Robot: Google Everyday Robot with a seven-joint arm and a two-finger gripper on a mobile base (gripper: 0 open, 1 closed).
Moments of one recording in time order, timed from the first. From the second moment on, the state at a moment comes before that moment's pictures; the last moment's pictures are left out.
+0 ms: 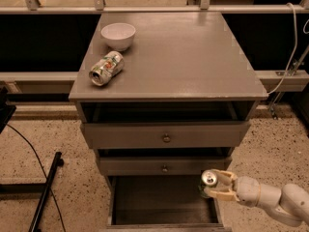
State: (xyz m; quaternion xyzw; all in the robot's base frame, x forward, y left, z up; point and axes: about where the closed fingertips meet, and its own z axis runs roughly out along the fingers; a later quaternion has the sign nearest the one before) arm 0.475 -0.220 0.520 -0.38 0.63 0.40 0.55
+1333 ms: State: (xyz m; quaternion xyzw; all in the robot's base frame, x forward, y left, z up) arm 0.441 -0.207 0.469 -0.42 0.57 0.46 0.54
